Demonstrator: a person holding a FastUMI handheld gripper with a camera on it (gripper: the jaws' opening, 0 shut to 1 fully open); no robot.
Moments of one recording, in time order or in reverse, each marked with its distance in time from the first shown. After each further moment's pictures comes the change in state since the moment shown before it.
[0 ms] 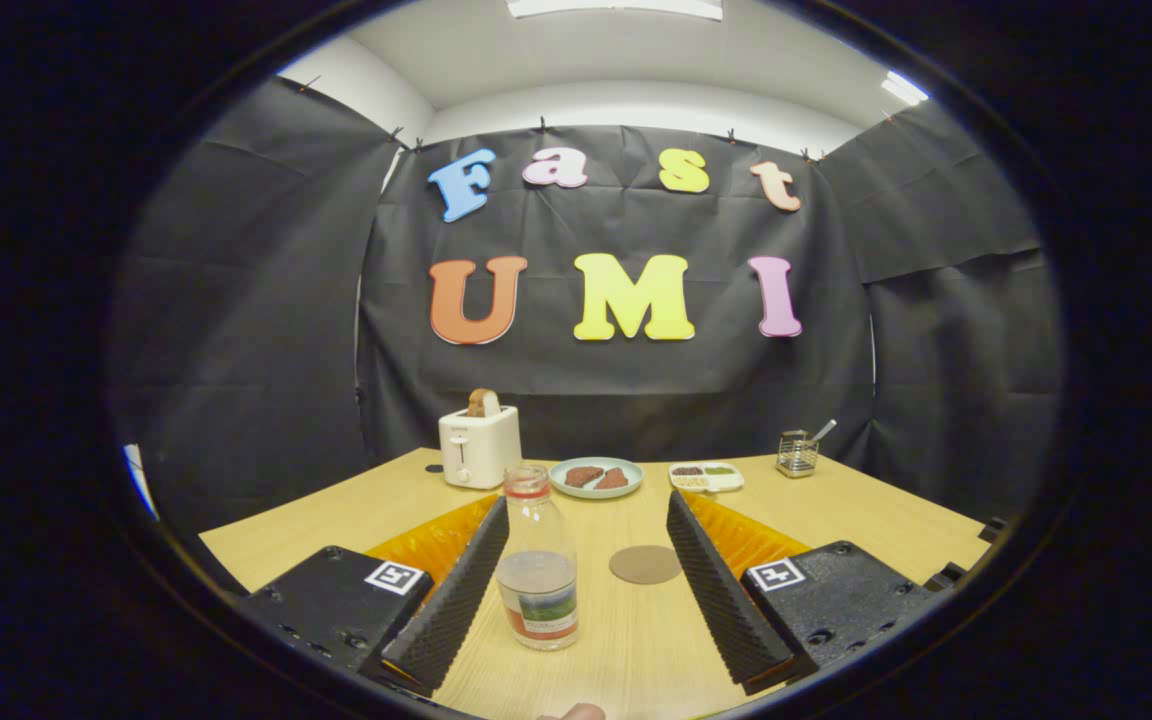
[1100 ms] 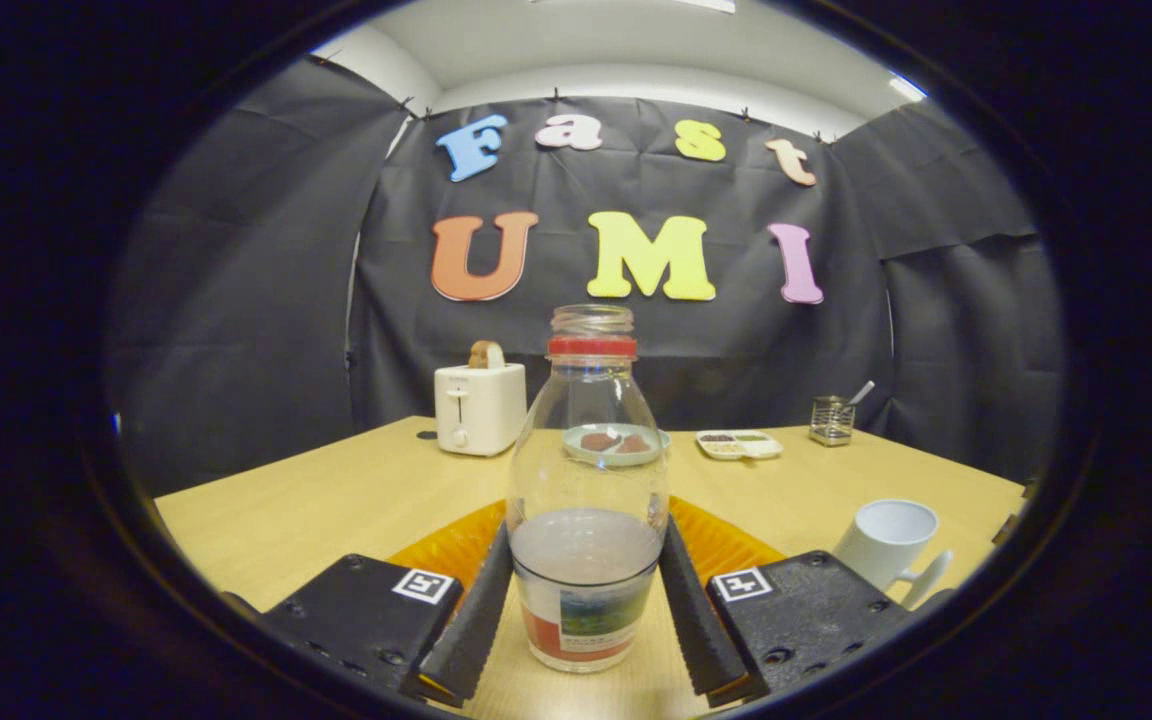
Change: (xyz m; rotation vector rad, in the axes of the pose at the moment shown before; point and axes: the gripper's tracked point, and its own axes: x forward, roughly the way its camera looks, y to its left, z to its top) arm 0.077 0.034 -0.082 0.010 0.042 -0.015
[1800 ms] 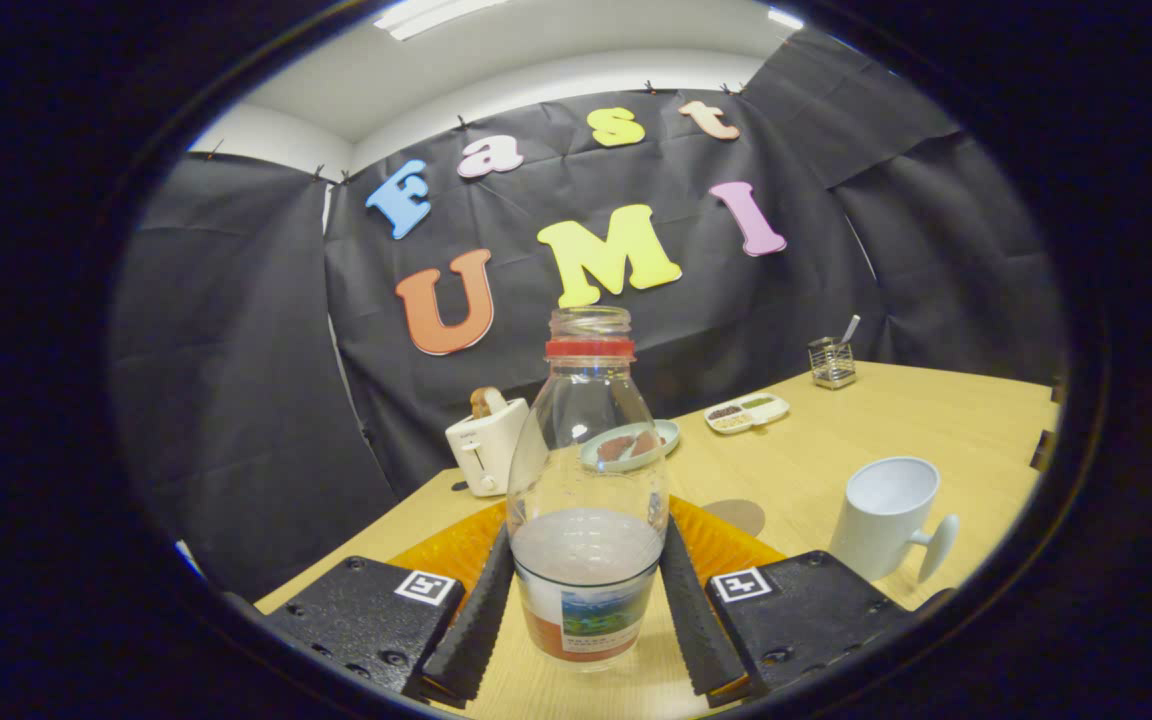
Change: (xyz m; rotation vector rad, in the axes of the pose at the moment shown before) arm -0.027 -0.011 0.043 0.337 0.021 0.035
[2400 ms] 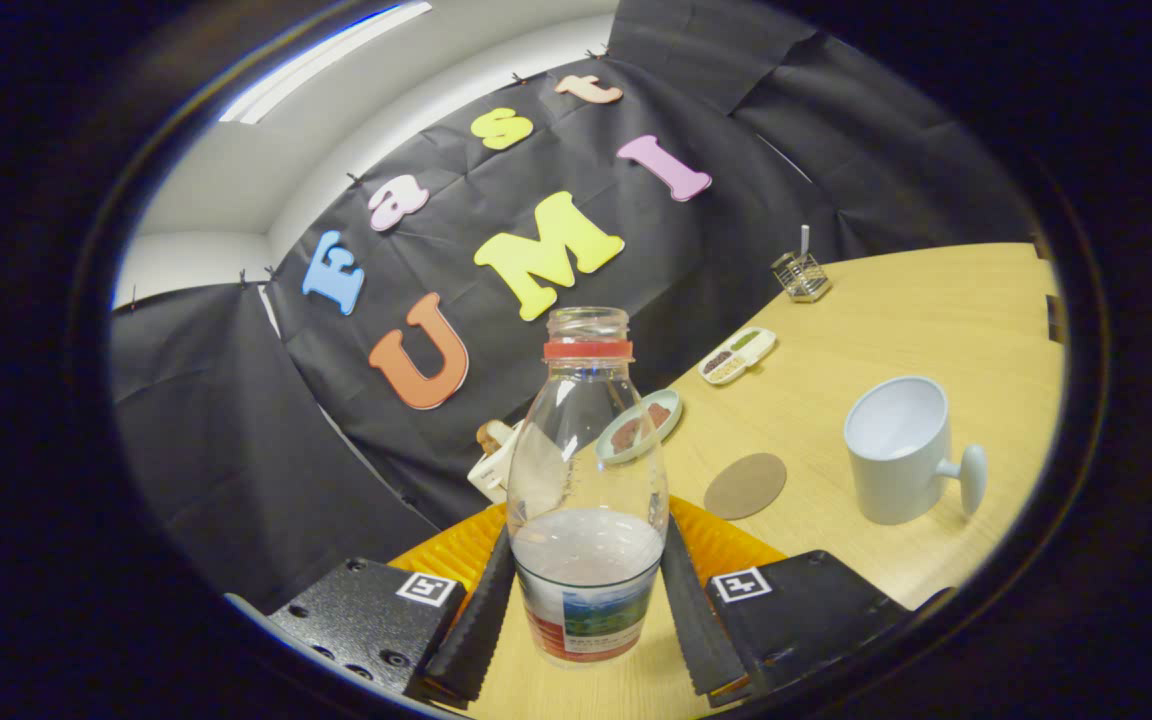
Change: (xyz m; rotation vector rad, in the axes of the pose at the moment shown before) arm -0.002 -0.012 0.021 0.387 0.048 0.010
